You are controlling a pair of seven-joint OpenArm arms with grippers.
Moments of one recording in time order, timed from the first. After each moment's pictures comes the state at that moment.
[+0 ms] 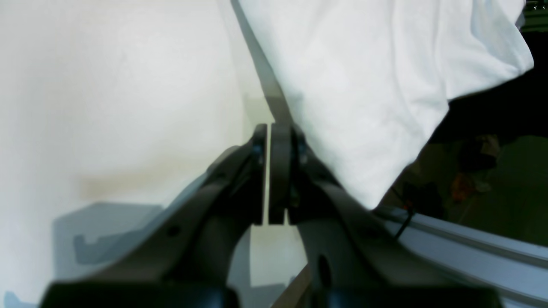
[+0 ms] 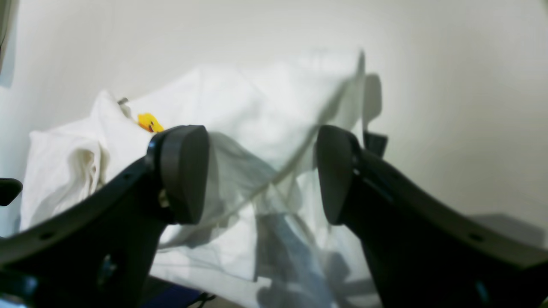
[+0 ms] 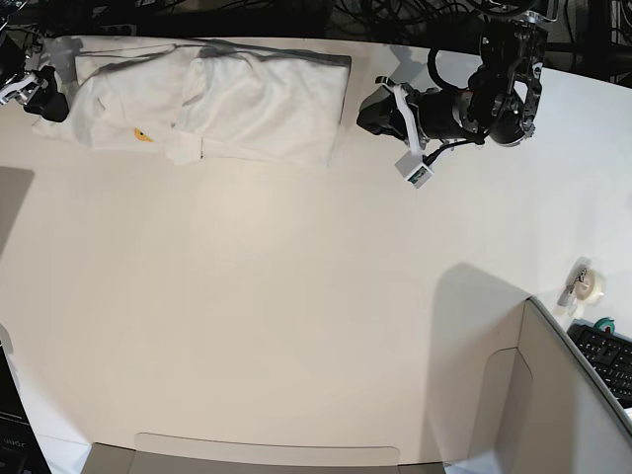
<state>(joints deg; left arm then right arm) 10.6 -19.9 4.9 101.8 -54.5 -27.8 69.4 -19.5 19.2 61.8 88.2 66.3 38.8 -76.9</state>
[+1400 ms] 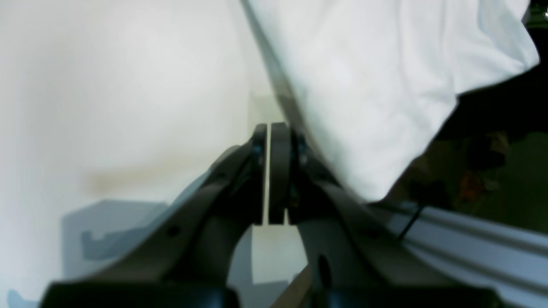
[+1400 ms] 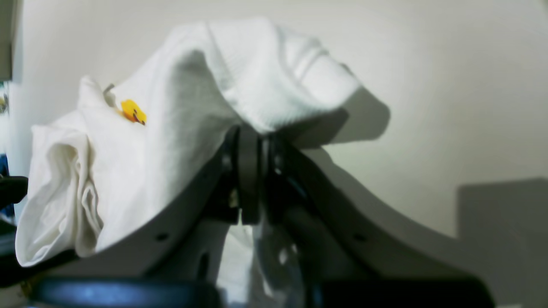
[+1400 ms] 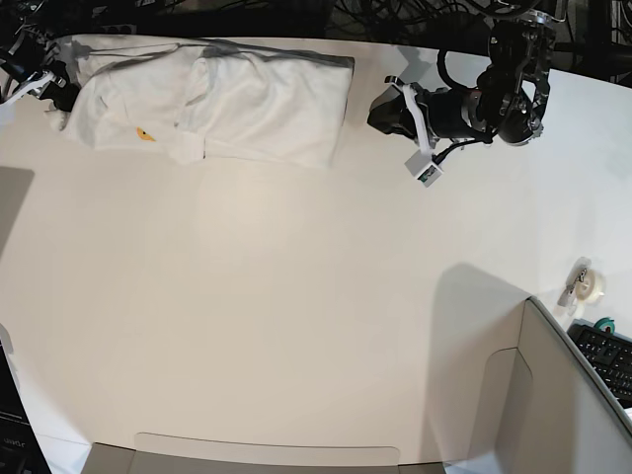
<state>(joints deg) 12.1 -22.6 4.6 101.9 -54.4 -27.8 69.0 -17.6 17.9 55.1 78.4 63.7 38.6 -76.0</state>
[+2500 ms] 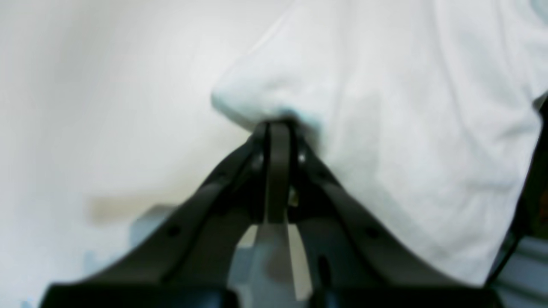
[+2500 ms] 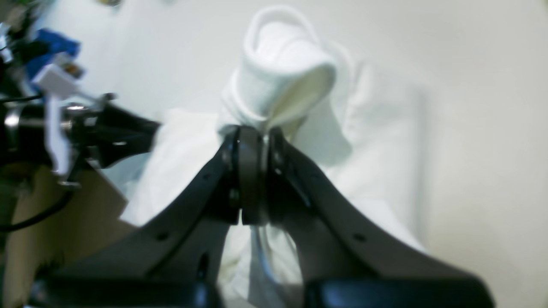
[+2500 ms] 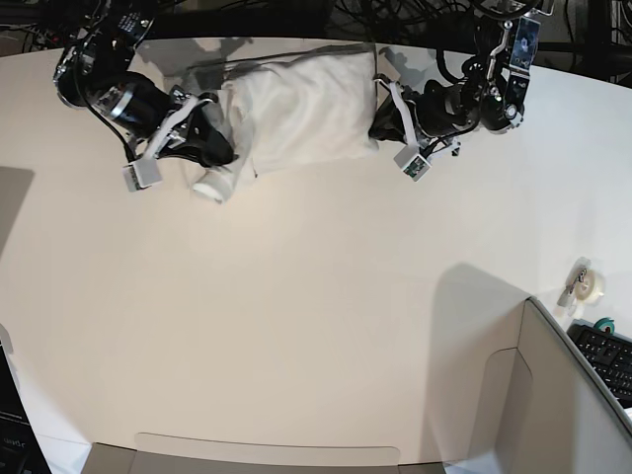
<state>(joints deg) 15.5 -20.7 9.1 95.7 -34.8 -29.3 52.4 -13.3 -4.6 27.9 115.2 55.4 38.4 -79.6</state>
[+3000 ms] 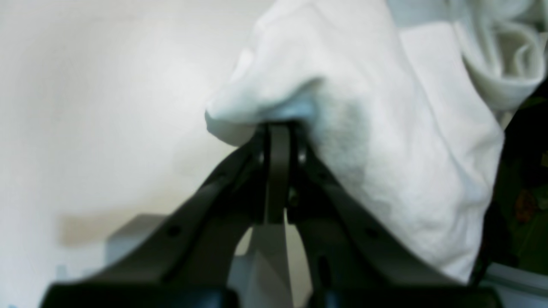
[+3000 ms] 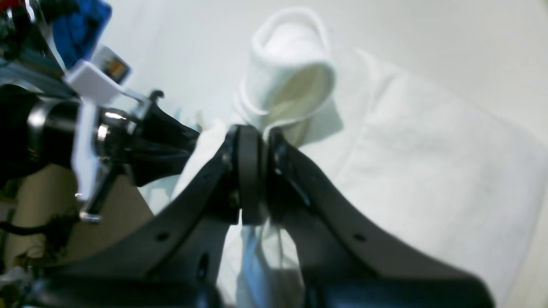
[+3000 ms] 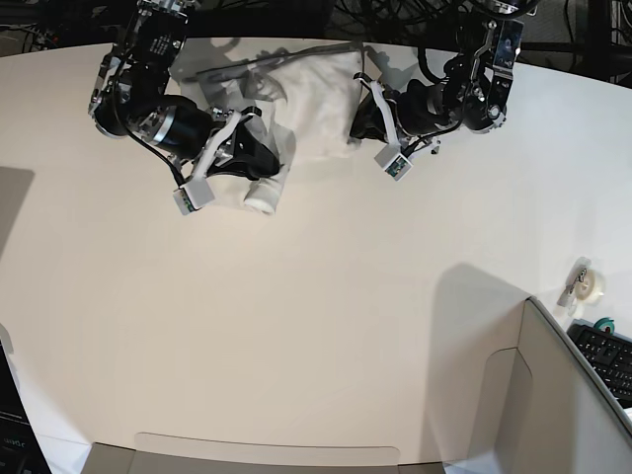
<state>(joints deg) 14.5 -16.7 10.2 94.6 -34.8 -29.8 53.2 -7.6 -6.8 18.2 109.6 48.4 38.4 -79.1</state>
